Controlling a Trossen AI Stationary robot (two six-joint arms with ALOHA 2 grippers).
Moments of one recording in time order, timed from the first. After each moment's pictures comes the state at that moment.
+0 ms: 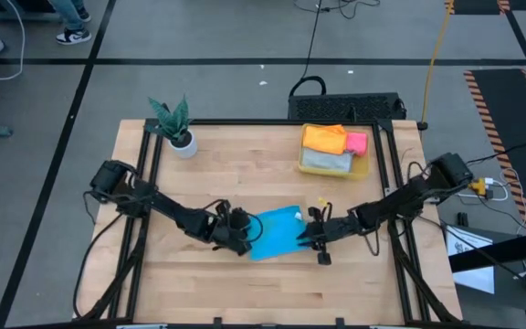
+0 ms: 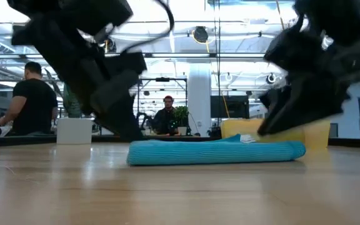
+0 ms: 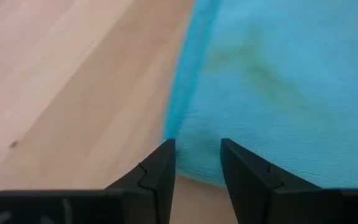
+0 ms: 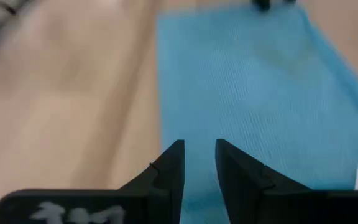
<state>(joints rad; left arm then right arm) -0.34 1.80 0.87 -0.10 -0.50 -0.69 0.37 1.59 0.46 0.48 0.13 0.23</state>
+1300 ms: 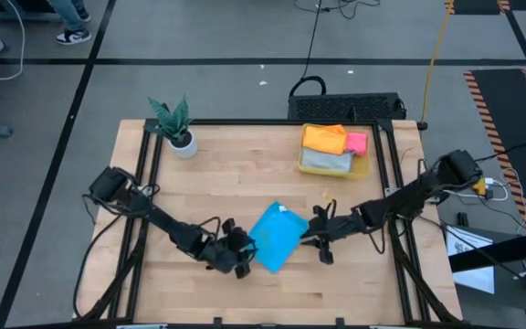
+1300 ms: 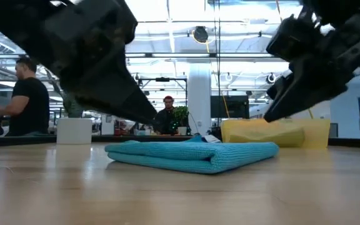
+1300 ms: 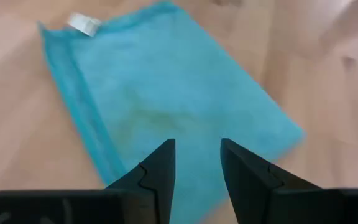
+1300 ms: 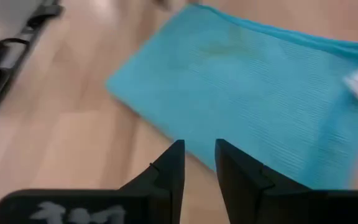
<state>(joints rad) -0.52 1.82 0.87 0.18 -0.54 -0.69 0.37 1.45 0.46 0.33 0.13 0.38</state>
